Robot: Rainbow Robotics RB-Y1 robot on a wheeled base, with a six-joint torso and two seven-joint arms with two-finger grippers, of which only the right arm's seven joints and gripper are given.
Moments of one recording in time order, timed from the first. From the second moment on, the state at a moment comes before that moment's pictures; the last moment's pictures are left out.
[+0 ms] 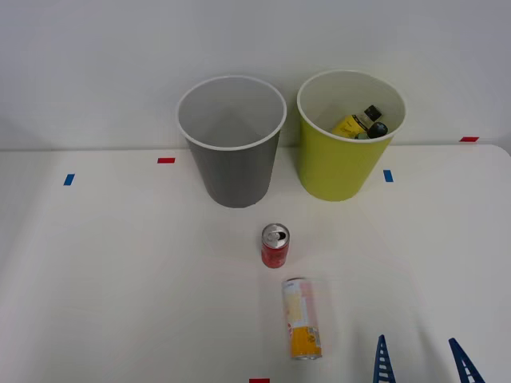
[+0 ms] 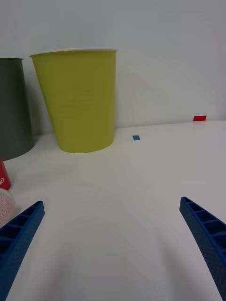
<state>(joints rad) 0.90 -0.09 0.23 -1.73 0.01 -0.83 1.49</state>
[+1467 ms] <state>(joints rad) 0.90 -0.09 0.23 -1.73 0.01 -0.83 1.49</state>
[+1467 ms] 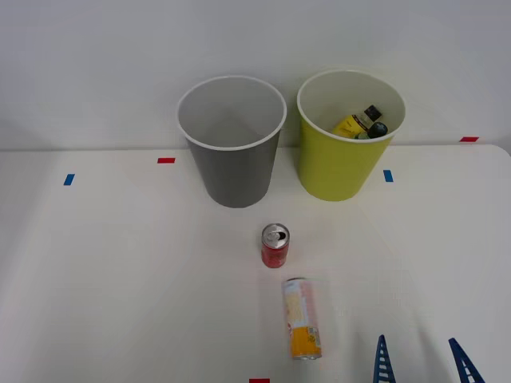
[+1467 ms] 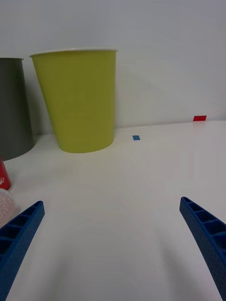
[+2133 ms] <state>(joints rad) 0.90 -0.09 0.23 -1.73 0.01 -0.83 1.49</state>
